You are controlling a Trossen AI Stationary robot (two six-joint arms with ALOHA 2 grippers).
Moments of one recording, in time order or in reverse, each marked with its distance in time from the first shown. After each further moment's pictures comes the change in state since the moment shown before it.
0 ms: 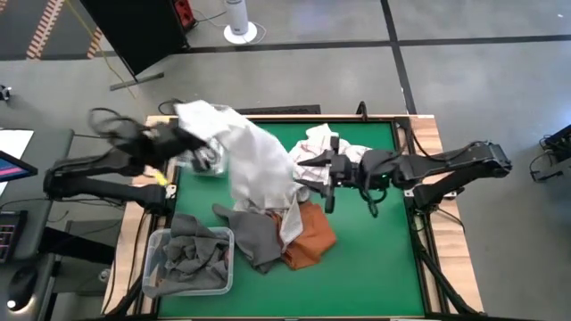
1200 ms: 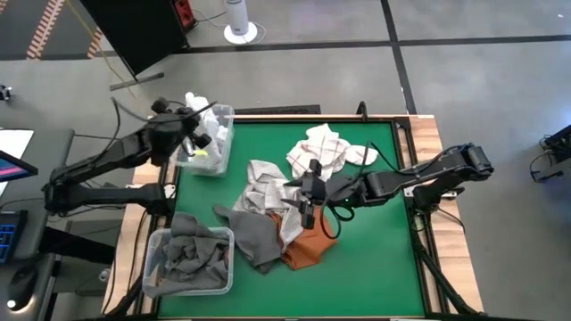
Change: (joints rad) left arm 0.290 0.042 0.037 -0.807 -0.662 -0.005; right arm 0.043 0.205 -0.001 -0.035 0.077 0.123
